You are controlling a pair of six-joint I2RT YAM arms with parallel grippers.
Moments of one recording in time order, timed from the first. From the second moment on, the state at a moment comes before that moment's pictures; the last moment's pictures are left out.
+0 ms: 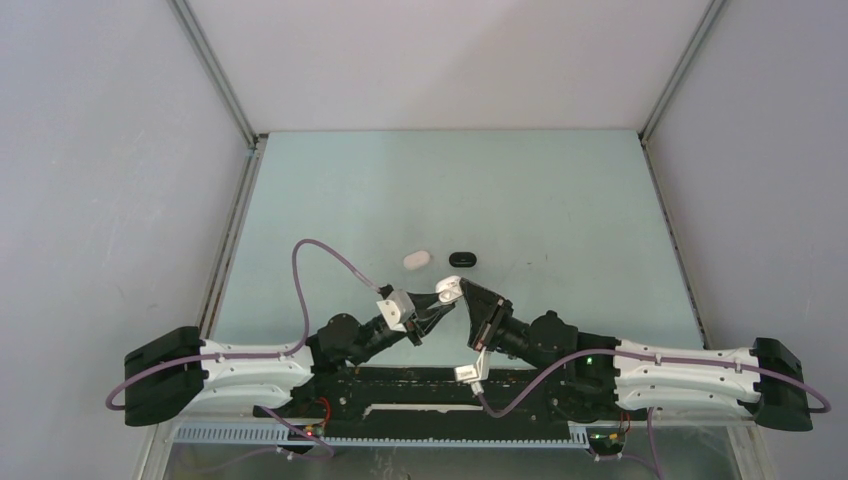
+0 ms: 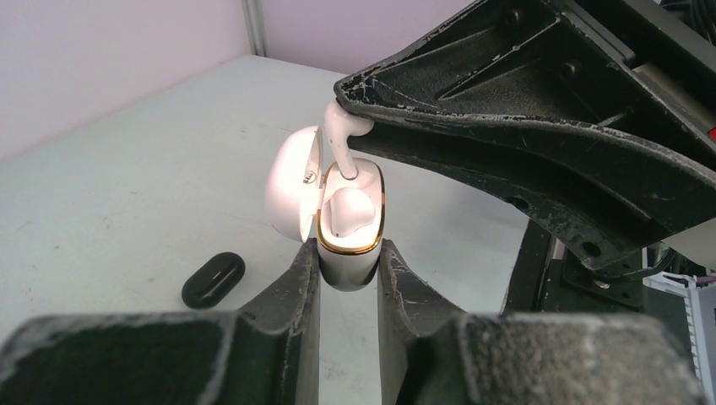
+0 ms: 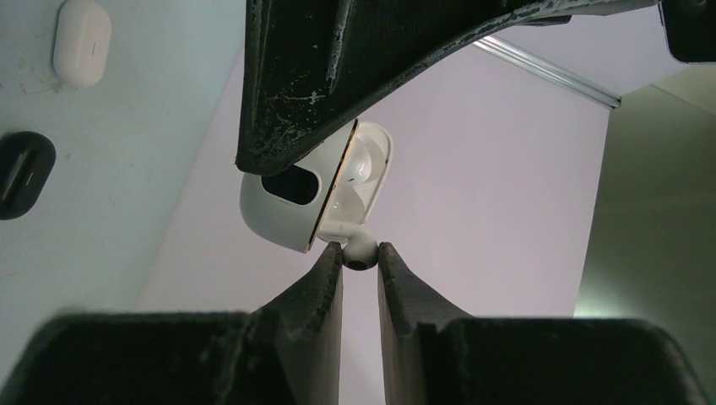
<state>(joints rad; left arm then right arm) -1.21 1.00 0.19 0.99 -0.15 0.02 1.34 0.78 0.37 0.29 0.33 -1.86</state>
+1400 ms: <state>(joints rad) -1.21 1.01 0.18 1.01 -0.18 0.02 1.34 0.73 0.32 0.22 0.31 -1.98</state>
